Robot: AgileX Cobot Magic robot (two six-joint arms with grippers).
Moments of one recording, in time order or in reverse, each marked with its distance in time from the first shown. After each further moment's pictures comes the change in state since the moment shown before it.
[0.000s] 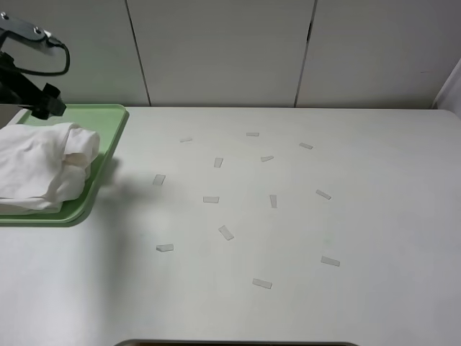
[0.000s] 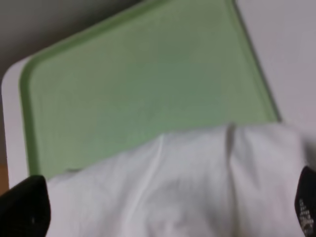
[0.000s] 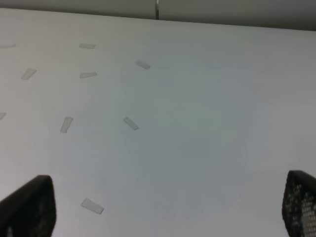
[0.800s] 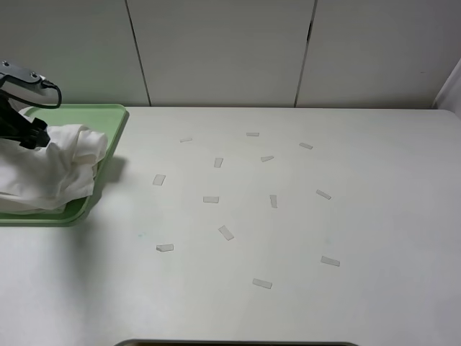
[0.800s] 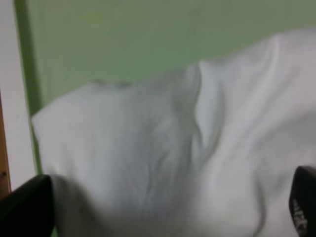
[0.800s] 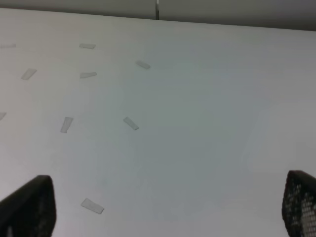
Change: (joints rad) left arm 0.135 0.178 0.000 0.063 -0.046 0.000; right arm 0.000 0.000 0.000 0.000 0.000 0.000
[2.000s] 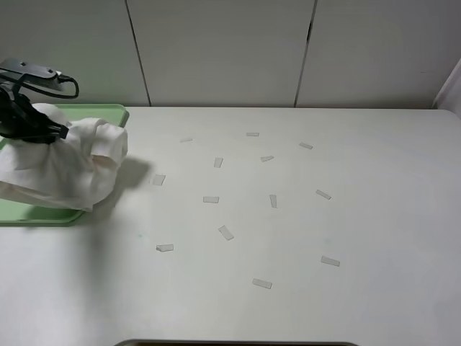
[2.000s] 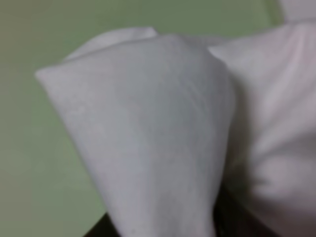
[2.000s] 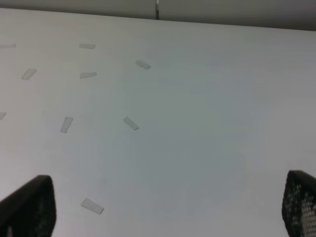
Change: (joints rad) left arm -0.072 0.000 0.006 -0.248 0.014 0.074; right arm 0.000 0.000 0.000 0.000 0.000 0.000
